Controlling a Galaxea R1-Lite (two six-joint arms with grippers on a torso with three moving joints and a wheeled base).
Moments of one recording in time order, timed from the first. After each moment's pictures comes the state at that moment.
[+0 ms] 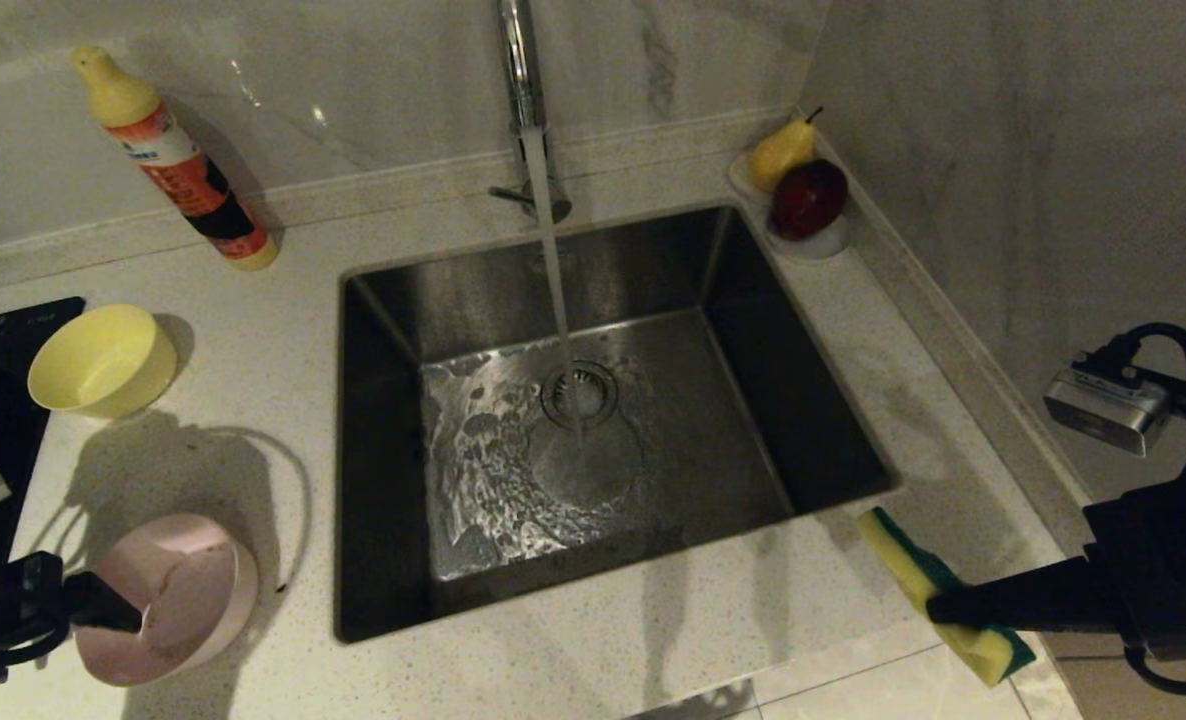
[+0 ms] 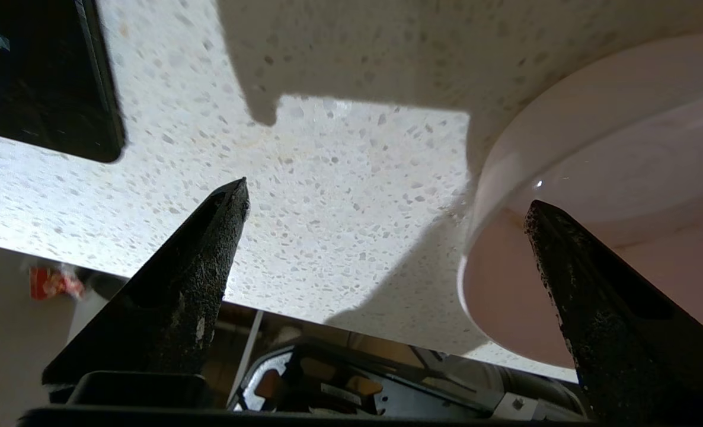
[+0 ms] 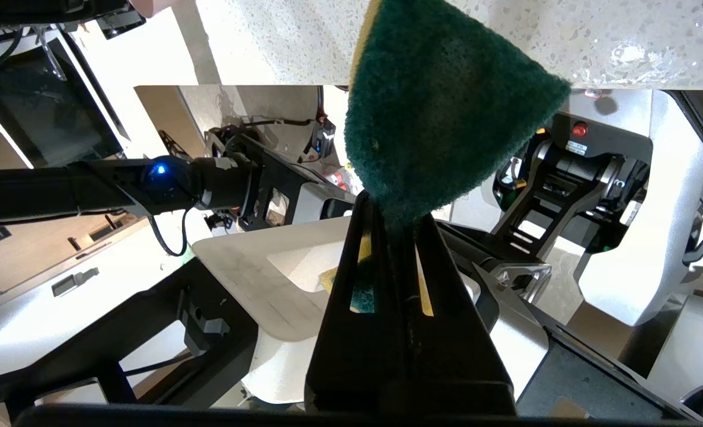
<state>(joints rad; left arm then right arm) 0.49 1.50 -0.94 0.60 -0.14 -0.04 0.47 1.28 -1.04 0.51 0.51 0.53</state>
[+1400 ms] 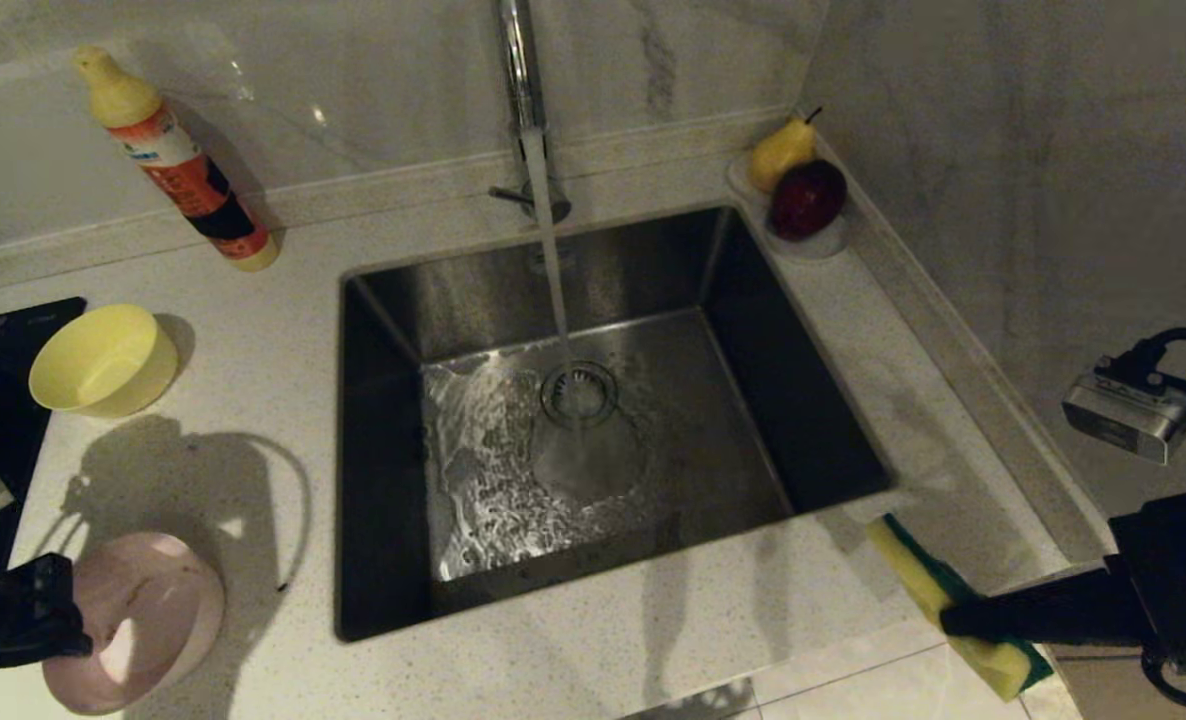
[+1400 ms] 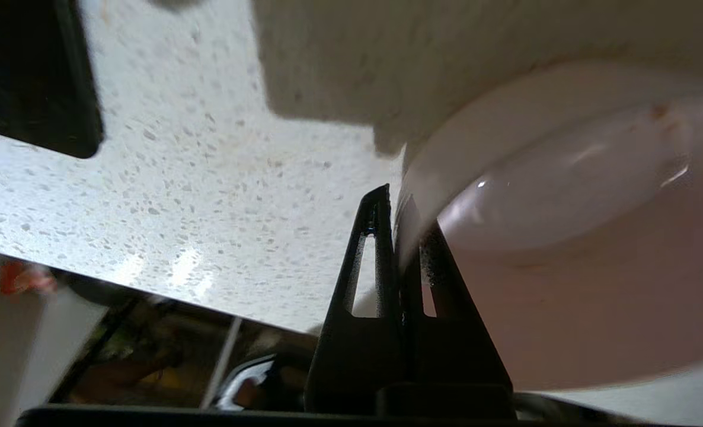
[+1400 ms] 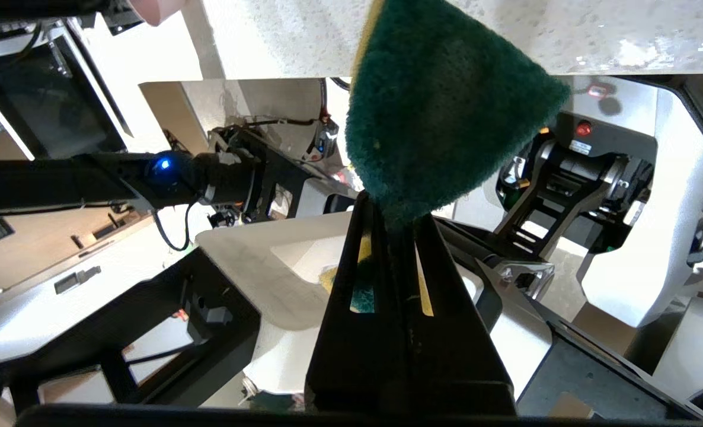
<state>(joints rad) 0.48 1.50 -0.90 0.53 -0.14 -0.12 0.47 1.24 -1.03 0.51 0.52 0.53</state>
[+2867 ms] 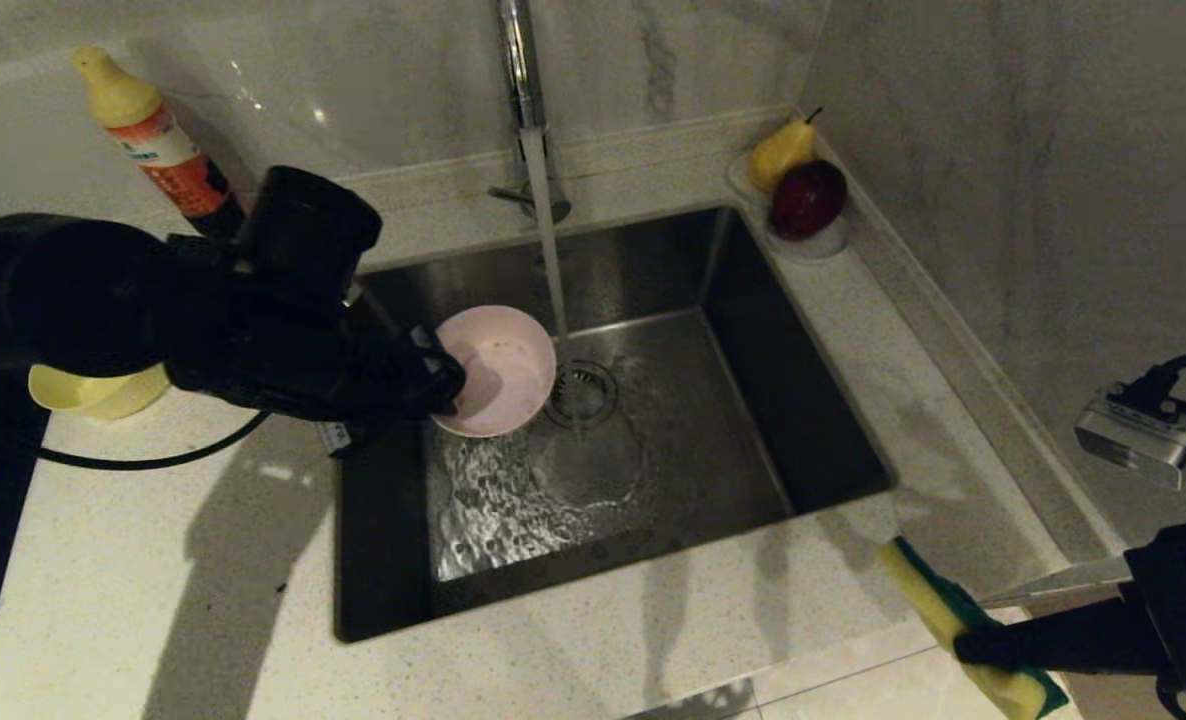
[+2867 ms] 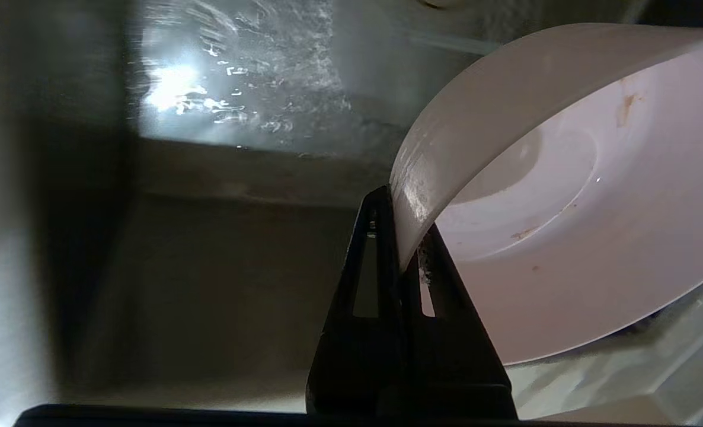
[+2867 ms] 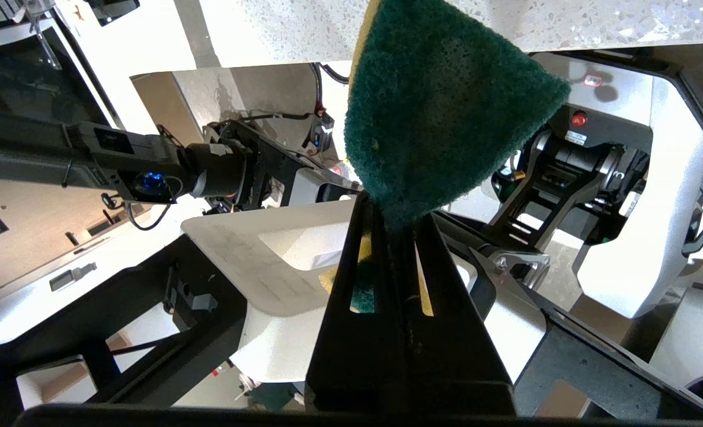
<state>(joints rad) -0.39 1.76 -1.43 0.38 0.02 -0.82 0.47 1.22 -0.98 0.51 0.52 0.52</state>
